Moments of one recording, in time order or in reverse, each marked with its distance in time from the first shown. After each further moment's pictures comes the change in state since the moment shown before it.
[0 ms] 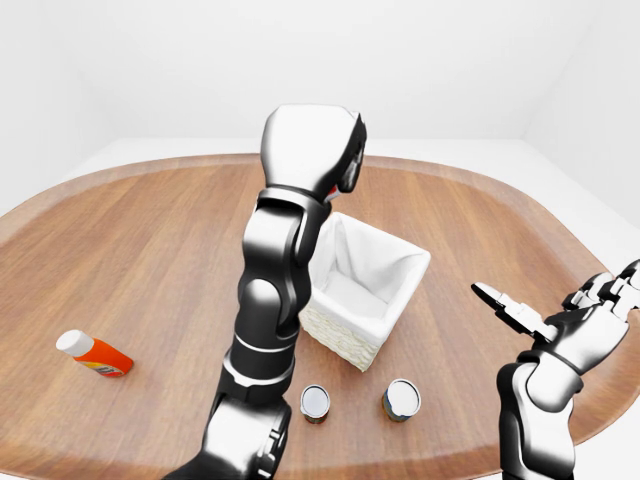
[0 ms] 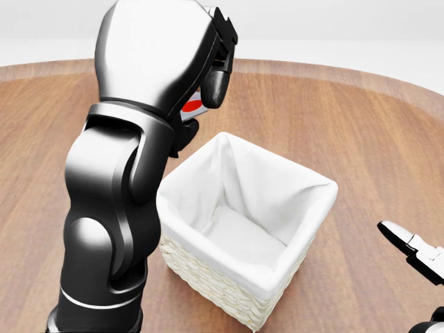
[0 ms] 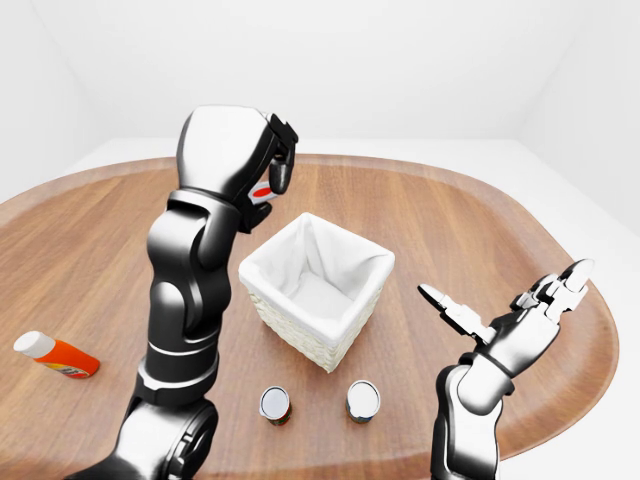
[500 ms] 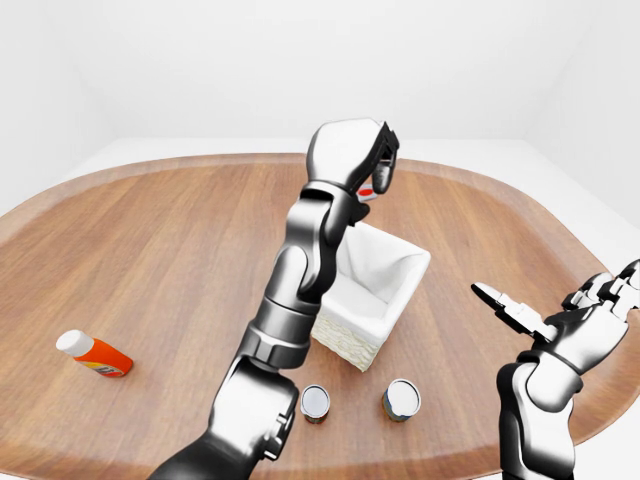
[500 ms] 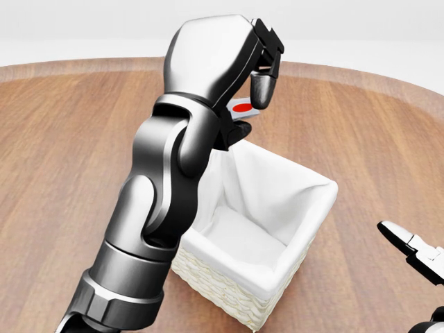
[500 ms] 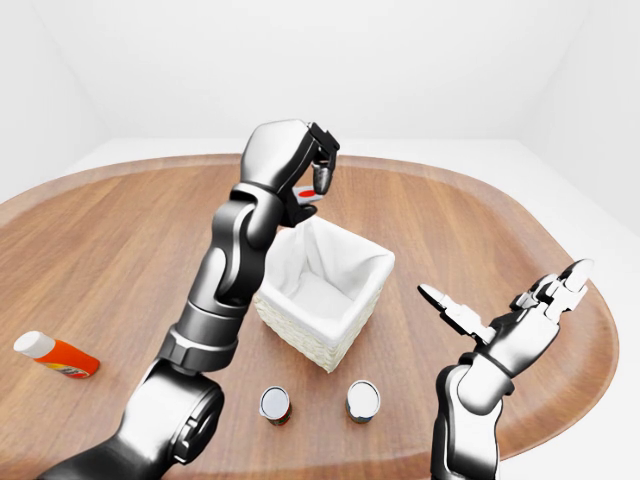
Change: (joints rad) left arm -0.135 -0.016 -0.012 0.421 -0.319 0.000 0.251; right arm 0.000 -0.001 0.000 0.001 0.001 0.002 0.000
